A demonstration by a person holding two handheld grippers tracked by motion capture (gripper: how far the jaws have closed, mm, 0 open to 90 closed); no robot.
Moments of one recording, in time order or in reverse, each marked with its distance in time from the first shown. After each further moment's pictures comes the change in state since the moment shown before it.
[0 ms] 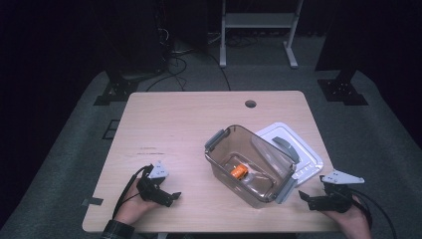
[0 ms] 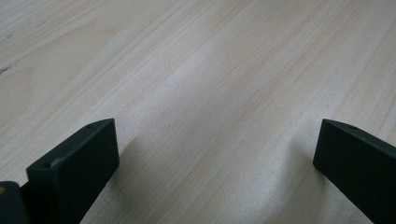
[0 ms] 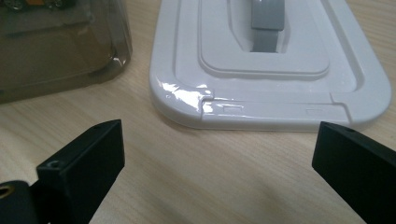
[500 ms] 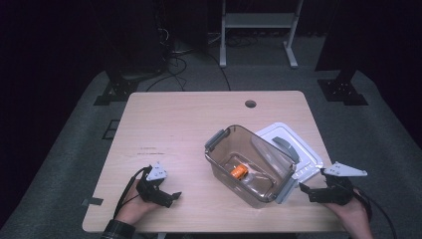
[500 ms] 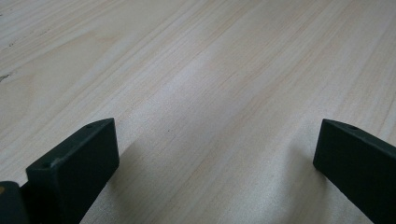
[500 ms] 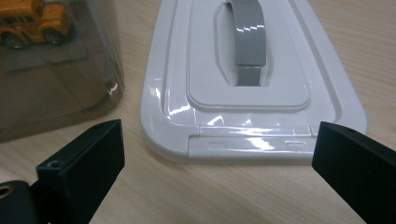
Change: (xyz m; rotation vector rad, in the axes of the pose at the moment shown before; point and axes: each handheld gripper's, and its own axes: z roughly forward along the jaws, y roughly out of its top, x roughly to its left) left arm 0.000 -0.005 0.001 -0.046 -0.005 0.004; right arm -0.008 0.018 -0.001 -0.043 -0.003 0.019
